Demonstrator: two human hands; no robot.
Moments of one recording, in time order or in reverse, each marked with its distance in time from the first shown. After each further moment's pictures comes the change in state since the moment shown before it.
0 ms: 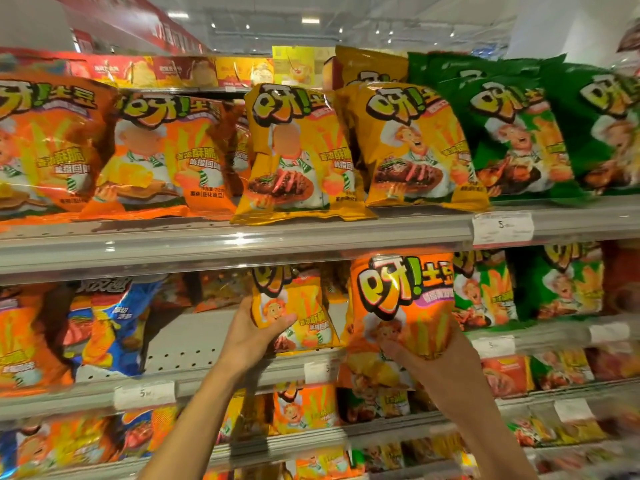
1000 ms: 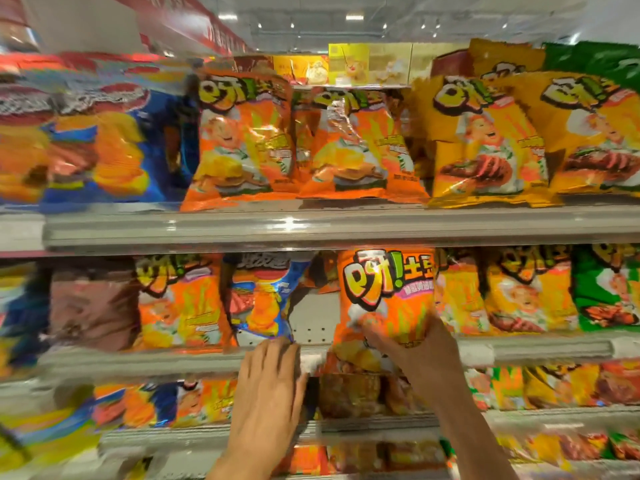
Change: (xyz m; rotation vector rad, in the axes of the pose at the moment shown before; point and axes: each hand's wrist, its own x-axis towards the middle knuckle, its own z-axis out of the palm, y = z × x) left_hand -0.117 -0.063 -0.182 1.197 0.200 0.471; right_hand -0.055 -0.052 0.227 -0.067 -0.026 0.010
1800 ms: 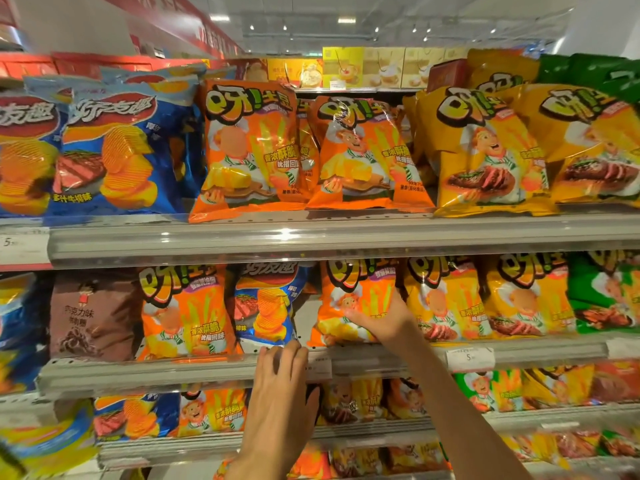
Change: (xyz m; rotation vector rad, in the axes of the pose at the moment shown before) left_hand 0.005 -0.004 0.018 -0.122 -0.166 -0.072; right_hand 0.077 0.037 0.055 -0.045 -0.084 -0.586
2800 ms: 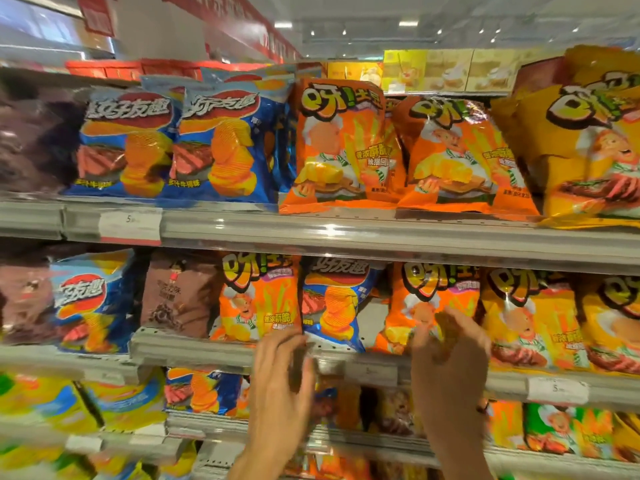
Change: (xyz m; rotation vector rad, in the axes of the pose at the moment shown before) left_hand -0.020 -0.067 -0.030 -0.502 0.580 -0.079; right_hand -0.041 -0.093 0.043 -0.295 0.404 0.225
